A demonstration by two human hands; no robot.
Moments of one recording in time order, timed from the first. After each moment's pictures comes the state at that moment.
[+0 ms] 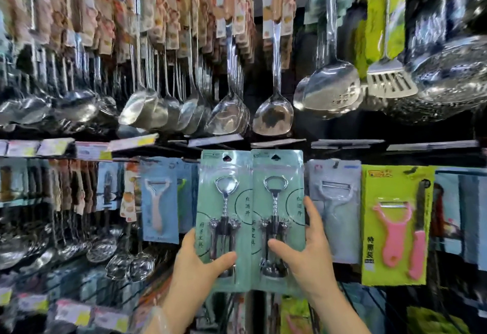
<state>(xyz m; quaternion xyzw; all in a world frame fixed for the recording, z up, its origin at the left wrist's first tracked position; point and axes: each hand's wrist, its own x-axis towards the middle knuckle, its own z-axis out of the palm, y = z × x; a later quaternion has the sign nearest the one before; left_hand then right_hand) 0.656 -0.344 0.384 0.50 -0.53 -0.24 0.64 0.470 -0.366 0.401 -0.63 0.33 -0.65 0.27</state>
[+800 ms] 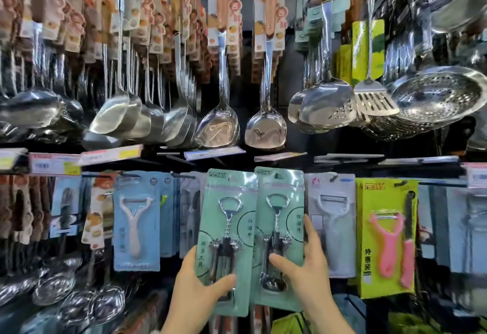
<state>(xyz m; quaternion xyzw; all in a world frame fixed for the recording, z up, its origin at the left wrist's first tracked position) 0.681 -0.395 0.372 0.44 -0.58 -0.30 0.61 0.489 -0.391 0.396 -0.58 0.37 -0.68 0.25</state>
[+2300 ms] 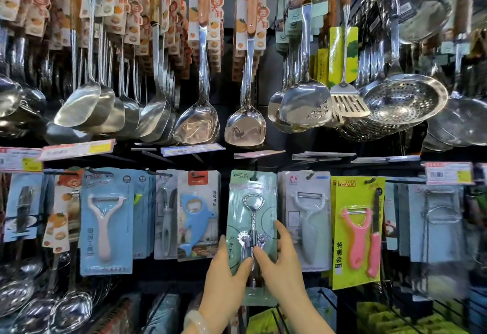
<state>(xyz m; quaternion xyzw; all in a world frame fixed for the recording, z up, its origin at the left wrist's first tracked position) 0.608 -0.421 0.371 0.44 -0.67 -0.29 0.52 0.490 -0.406 0.385 -0.60 0.49 -0.61 0.18</state>
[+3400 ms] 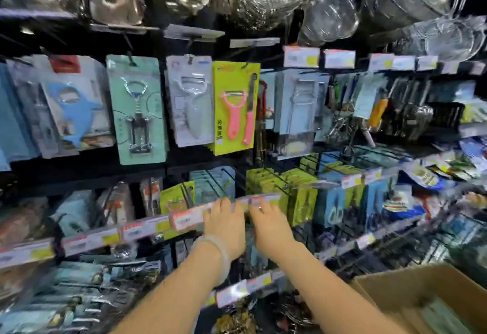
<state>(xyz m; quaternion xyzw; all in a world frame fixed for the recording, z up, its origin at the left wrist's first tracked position) 0.455 -0.269 0.288 0.47 -0.88 0.00 0.06 0.343 -0.234 0.264 -0.63 0.77 -0.09 -0.06</state>
